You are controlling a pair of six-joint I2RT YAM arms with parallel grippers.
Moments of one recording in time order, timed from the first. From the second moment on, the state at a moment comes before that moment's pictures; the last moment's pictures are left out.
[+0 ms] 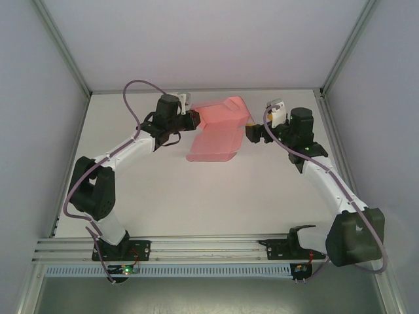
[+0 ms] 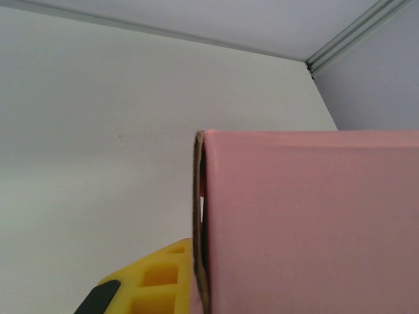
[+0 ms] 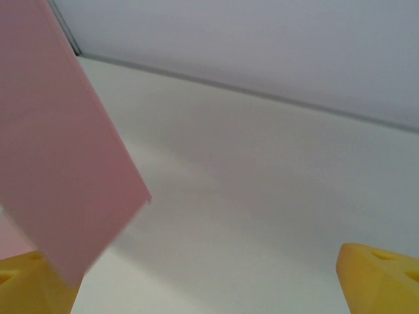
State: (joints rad) left arm -0.40 1.71 1.29 -0.10 0.31 -0.52; right arm 0.14 1.25 0.91 -0.07 -0.40 -0.04
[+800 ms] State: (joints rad) left arm -0.39 1.71 1.29 -0.11 0.30 -0.48; right arm 0.38 1.45 1.06 0.02 -0.05 -0.19
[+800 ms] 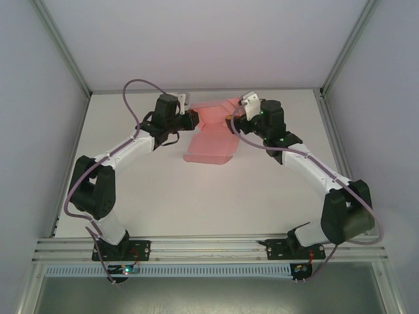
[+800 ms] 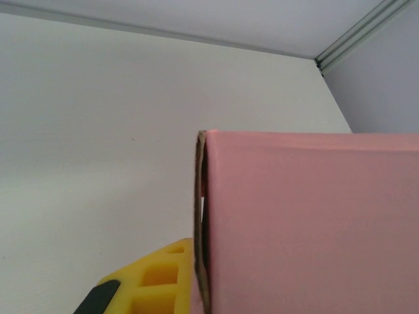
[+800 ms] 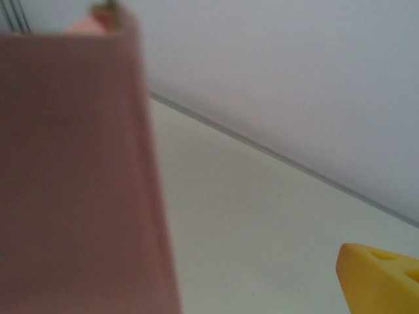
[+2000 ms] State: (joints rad) left arm -0.38 1.71 1.29 -0.15 0.32 -0.44; right arm 0.14 1.65 1.48 -0.67 -0.98 -0.27
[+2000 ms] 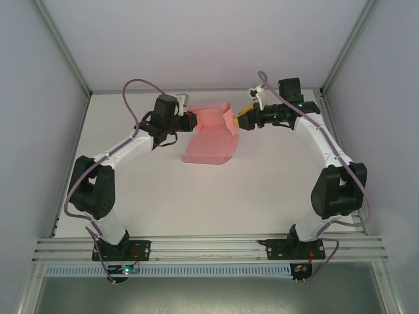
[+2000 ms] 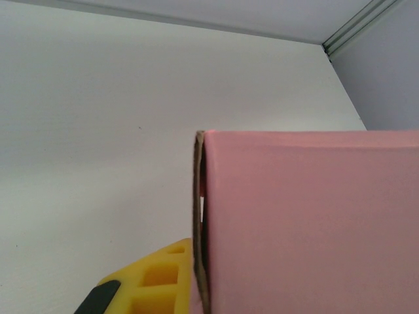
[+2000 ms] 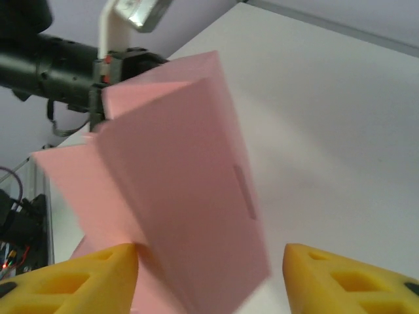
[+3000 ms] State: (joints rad) left arm -0.50 1.72 1.46 -0.42 0.07 -0.59; right arm 0.61 1.64 1.23 -0.01 0.68 -0.19
